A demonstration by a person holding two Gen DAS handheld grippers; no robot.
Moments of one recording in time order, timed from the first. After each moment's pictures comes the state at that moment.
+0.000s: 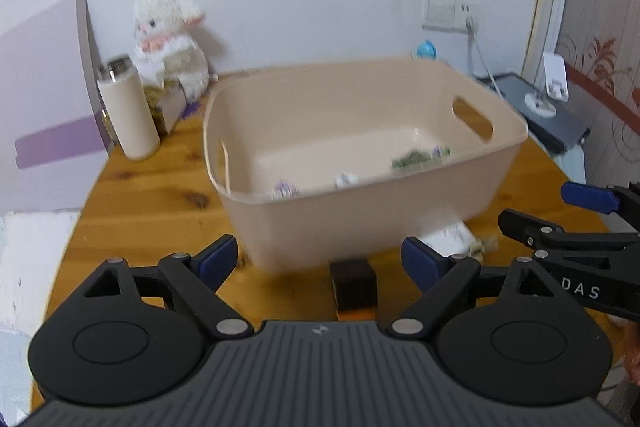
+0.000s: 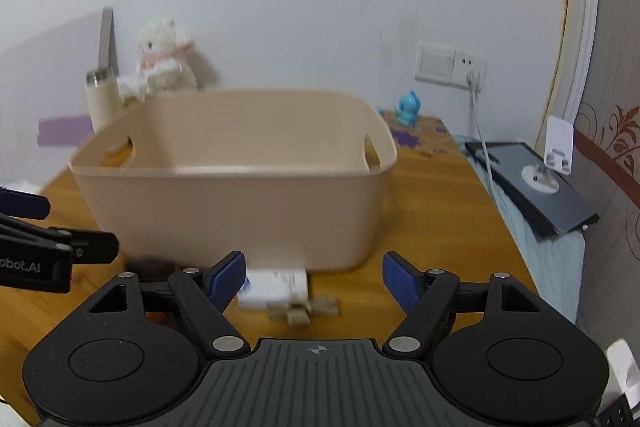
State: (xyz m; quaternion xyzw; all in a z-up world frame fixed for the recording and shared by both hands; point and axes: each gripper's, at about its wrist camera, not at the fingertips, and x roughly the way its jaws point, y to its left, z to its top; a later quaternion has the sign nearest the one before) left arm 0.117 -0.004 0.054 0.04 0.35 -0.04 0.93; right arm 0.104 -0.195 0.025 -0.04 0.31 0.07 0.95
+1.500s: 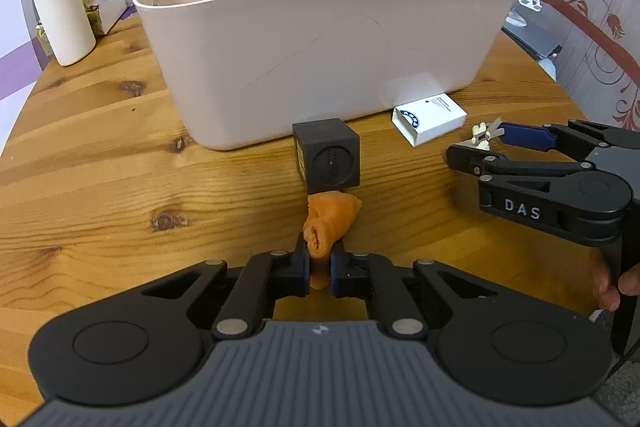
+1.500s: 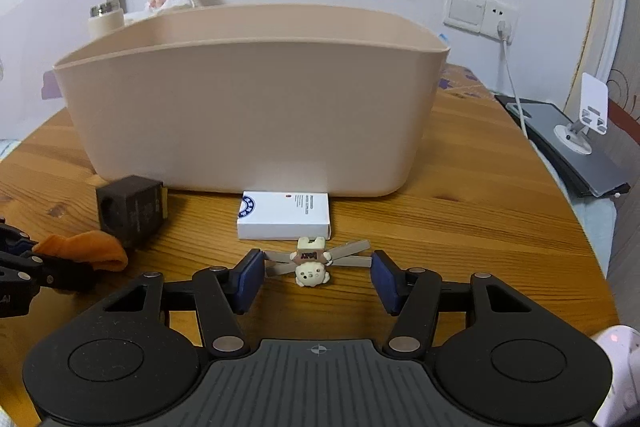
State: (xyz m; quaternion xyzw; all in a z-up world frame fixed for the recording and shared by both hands) left arm 0.116 0.007 -0.019 0.04 0.46 -0.11 0.88; right arm 0.112 -0.185 -0.026 -0.05 0.34 0.10 0.93
